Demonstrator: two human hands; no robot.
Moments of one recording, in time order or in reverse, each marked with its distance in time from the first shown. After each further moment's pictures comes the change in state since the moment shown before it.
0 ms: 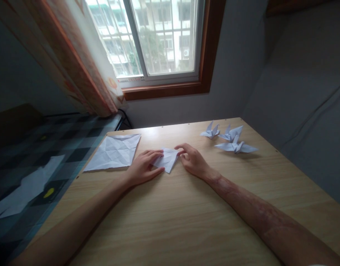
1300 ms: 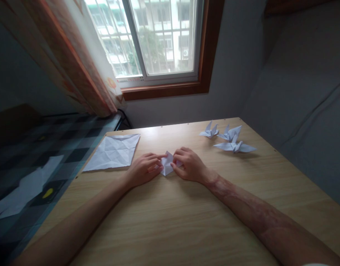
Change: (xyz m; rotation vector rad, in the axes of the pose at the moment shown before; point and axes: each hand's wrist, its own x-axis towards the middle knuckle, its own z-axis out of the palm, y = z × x) left_hand 0.000 -0.002 0.005 0.020 0.015 0.223; right_hand -0.002 -0.019 -0.001 -0.352 -0.167 -0.304
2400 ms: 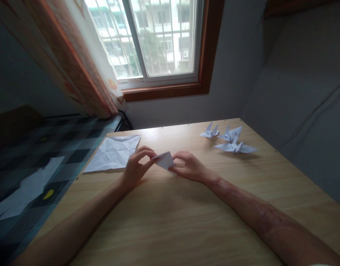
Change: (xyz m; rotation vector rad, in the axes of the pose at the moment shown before) left_hand 0.008 0.011 -0.008 -0.337 0.453 -0.120; right_hand 0.002 -0.002 0.005 0.335 0.037 0.178
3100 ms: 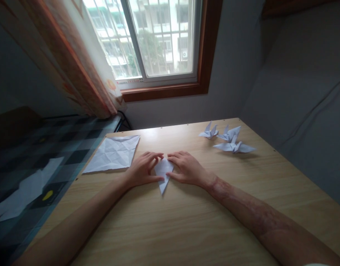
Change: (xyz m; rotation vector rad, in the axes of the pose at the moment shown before) left_hand -0.009 -0.020 -0.006 0.326 -0.449 0.026; right_hand -0.004 0.001 0.003 -0.373 -0.136 -0.109
